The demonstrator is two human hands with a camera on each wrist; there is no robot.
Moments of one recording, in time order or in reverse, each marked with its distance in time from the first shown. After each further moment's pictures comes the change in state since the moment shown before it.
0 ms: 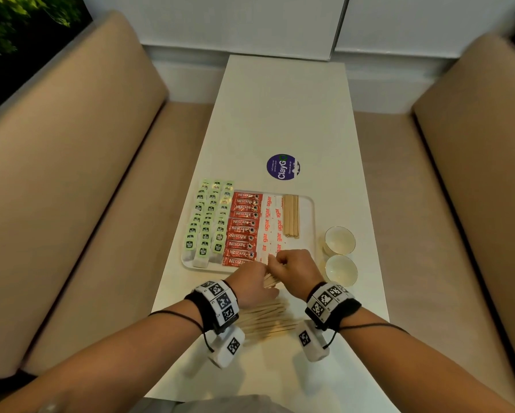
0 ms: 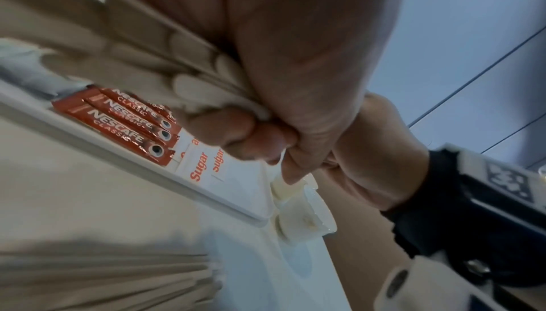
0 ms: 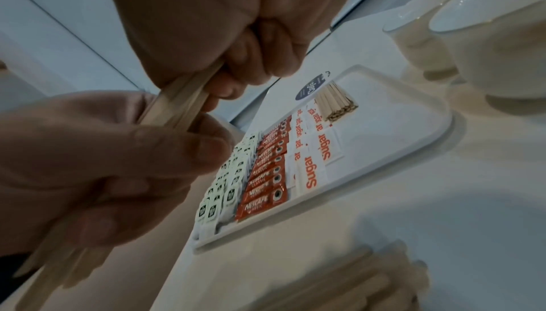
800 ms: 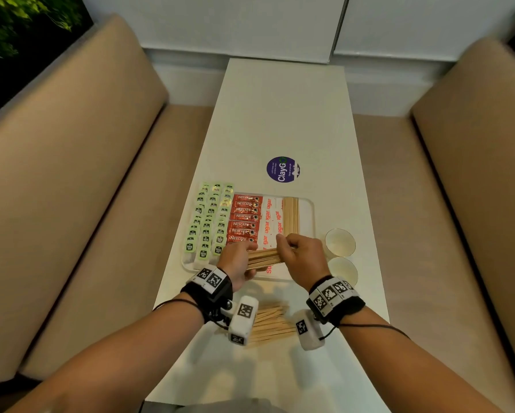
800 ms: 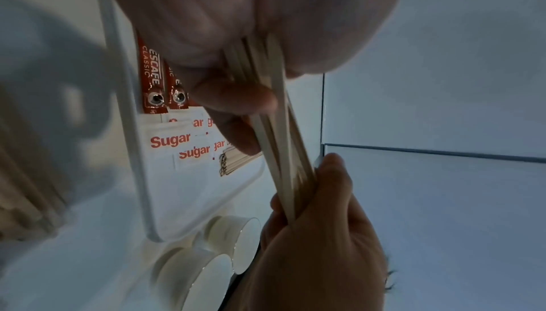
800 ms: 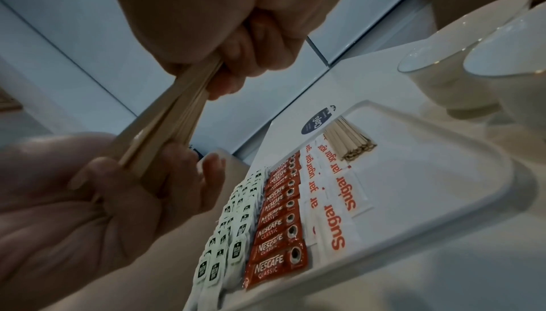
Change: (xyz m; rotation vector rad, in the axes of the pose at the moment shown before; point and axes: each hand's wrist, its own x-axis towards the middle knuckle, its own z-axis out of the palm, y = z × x) left_hand 0.010 0.010 -0.030 -1.201 0.346 -0.495; right_hand 0.005 -0.026 -0.023 0.087 0.215 -0.012
